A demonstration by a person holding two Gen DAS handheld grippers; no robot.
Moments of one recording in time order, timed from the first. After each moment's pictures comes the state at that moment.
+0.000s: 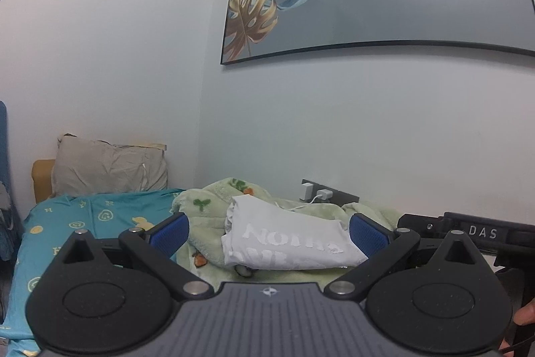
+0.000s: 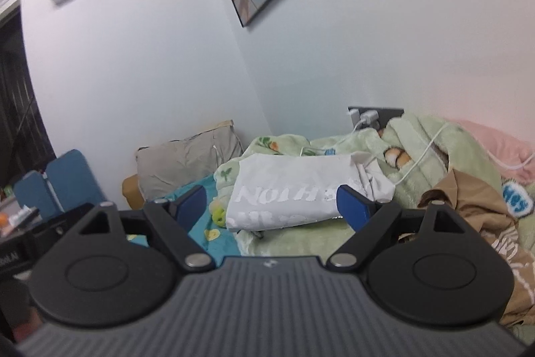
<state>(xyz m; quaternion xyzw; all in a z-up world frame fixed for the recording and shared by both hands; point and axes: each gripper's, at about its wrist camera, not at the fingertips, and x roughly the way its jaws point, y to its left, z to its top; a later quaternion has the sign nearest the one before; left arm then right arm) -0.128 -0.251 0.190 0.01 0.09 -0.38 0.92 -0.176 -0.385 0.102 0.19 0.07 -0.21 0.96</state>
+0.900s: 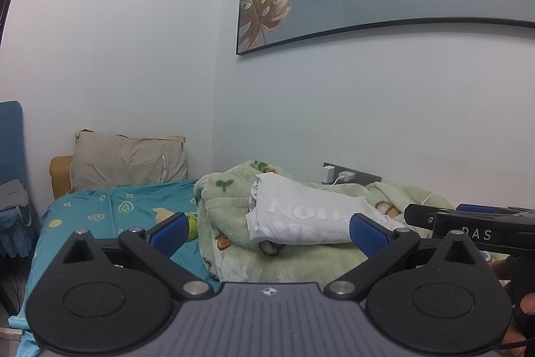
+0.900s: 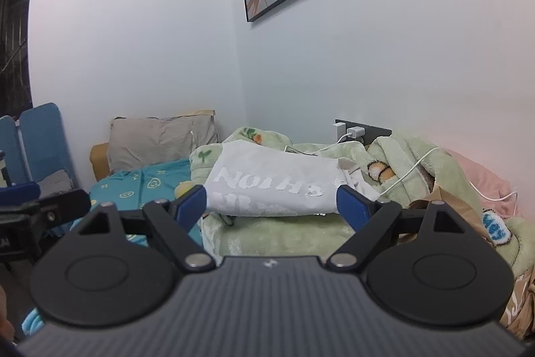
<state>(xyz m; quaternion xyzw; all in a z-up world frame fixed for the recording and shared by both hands) -0.124 -0.242 0.154 0.03 0.11 -0.36 0.93 -0.157 -0.351 0.082 0.09 0.09 -0.25 0.96</state>
